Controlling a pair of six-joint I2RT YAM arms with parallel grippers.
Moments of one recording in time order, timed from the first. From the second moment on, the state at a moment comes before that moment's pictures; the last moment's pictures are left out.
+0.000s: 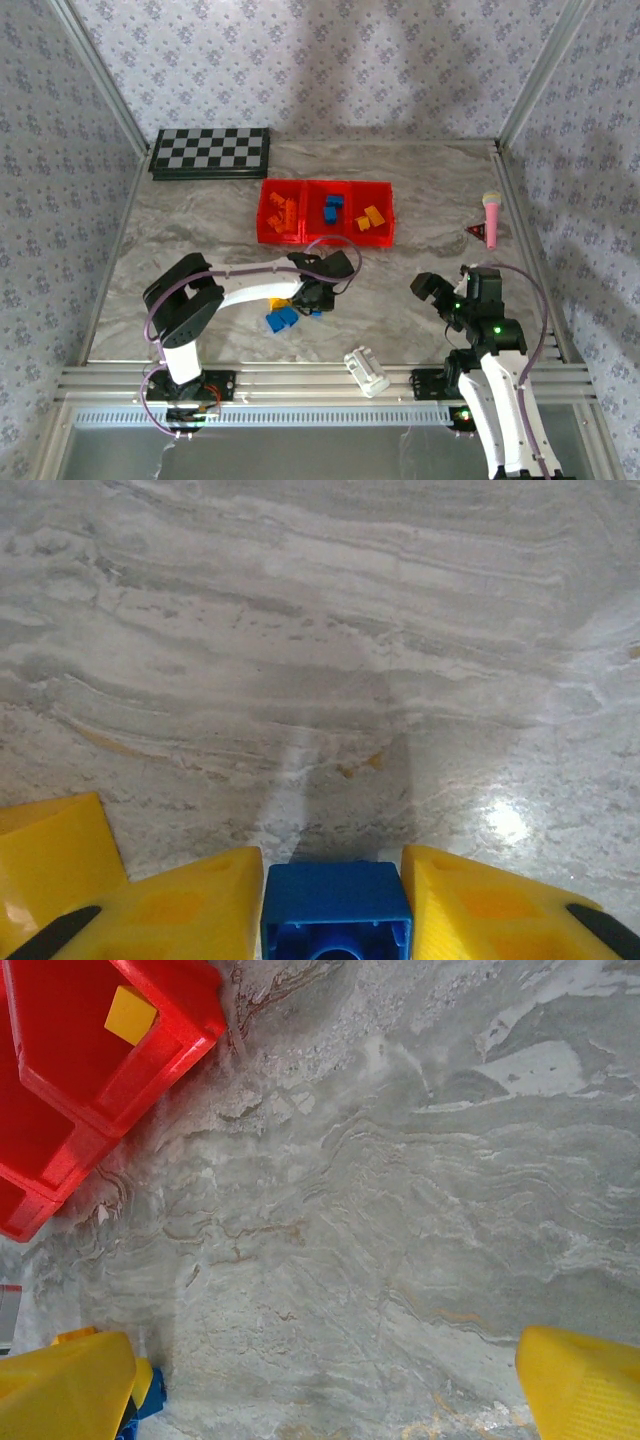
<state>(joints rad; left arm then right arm) -1.06 1.79 1.13 -0.71 -0.14 -0.97 0.01 0.46 0.41 -0.79 -0.33 0.69</state>
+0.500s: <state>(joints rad) -1.05 1.79 1.13 -0.71 -0.14 -0.94 0.01 0.46 0.41 -0.79 -0.33 0.70</state>
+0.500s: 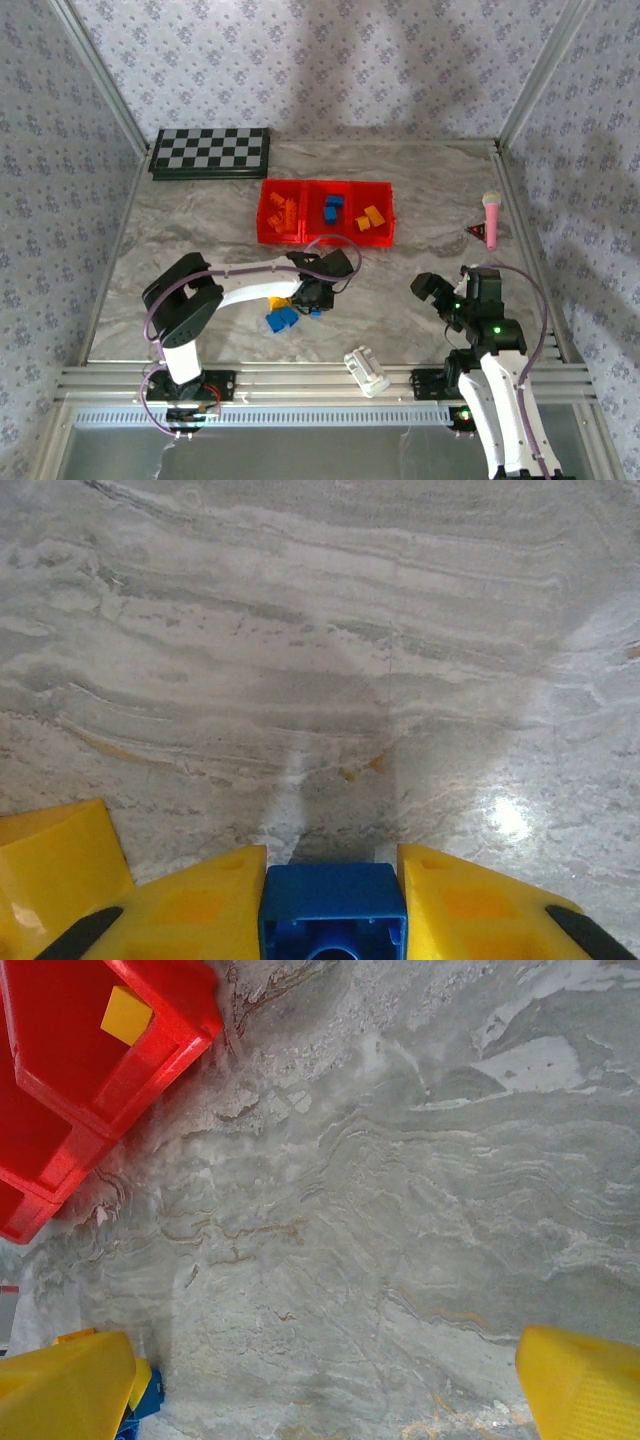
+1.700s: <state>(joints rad) -0.69 2.21 1.98 -0.79 -0.23 -0.49 0.00 0.57 0.42 -0.75 -0.33 0.66</state>
